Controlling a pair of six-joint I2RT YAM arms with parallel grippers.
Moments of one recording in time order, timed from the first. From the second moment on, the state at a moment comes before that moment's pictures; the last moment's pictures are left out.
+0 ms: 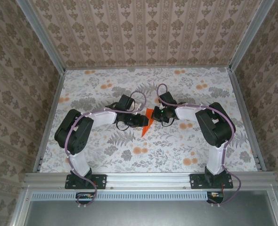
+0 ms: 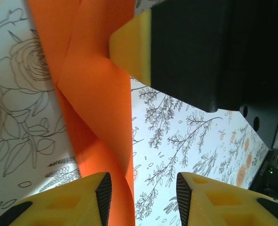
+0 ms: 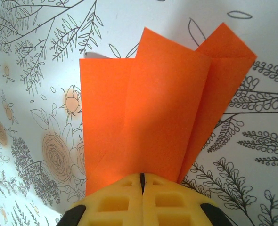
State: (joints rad) left arm -0.63 1.80 1.00 -0.20 0.64 -0.48; right arm 0.47 1.93 1.08 -0.16 -0.30 0.79
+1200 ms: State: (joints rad) left arm -0.61 1.90 1.00 0.03 0.78 -0.62; right arm 0.38 1.64 0.80 -0.08 -0.30 0.76
